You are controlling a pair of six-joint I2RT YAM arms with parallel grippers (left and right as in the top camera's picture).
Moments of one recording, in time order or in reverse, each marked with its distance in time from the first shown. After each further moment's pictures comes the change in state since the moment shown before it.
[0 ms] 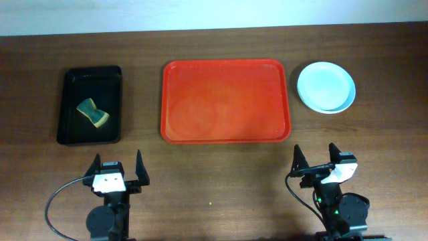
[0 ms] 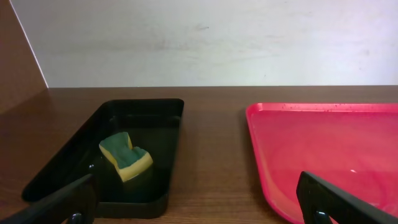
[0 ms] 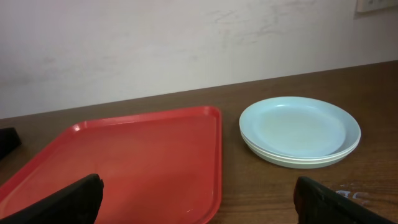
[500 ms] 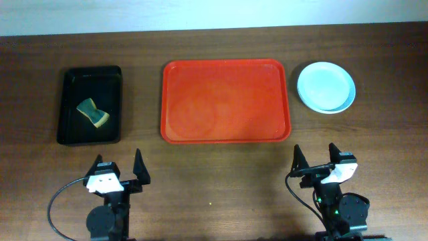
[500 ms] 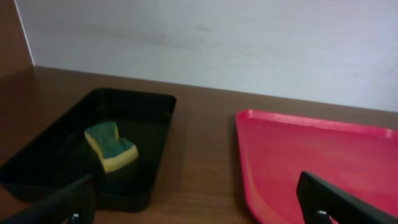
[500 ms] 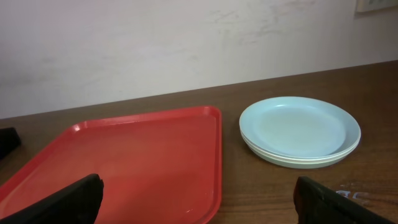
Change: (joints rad) left arm 0.000 0.000 0.000 0.000 0.005 -0.145; right arm 0.000 0.000 0.000 0.000 0.000 -0.001
